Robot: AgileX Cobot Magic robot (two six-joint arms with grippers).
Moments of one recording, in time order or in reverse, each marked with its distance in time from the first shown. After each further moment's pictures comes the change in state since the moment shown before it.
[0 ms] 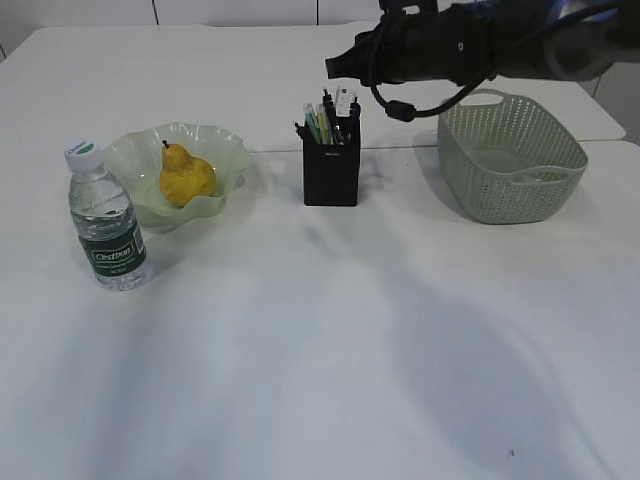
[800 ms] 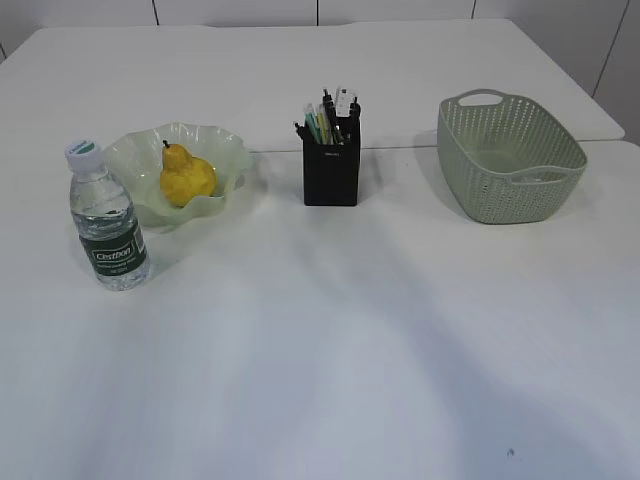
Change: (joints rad) left arm 0.000 -0.190 0.002 0.040 -0.145 0.000; right arm 0.000 -0.470 0.011 -0.028 0.485 -0.020
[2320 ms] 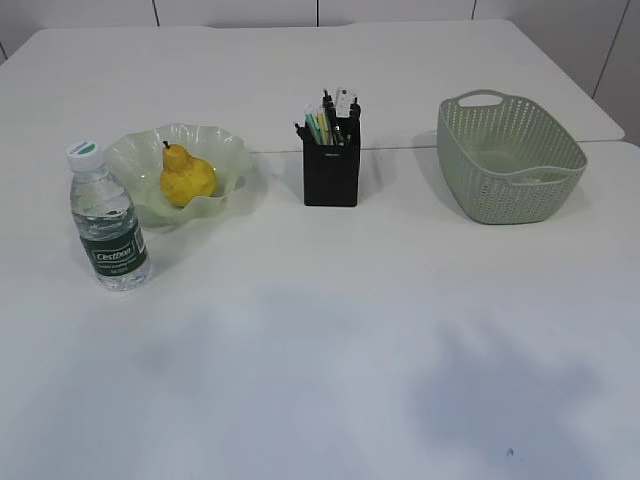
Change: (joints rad) left arm 0.000 -0.476 0.000 -0.194 0.393 0.184; right arm 0.000 -1.169 0.841 -0.114 0.168 0.044
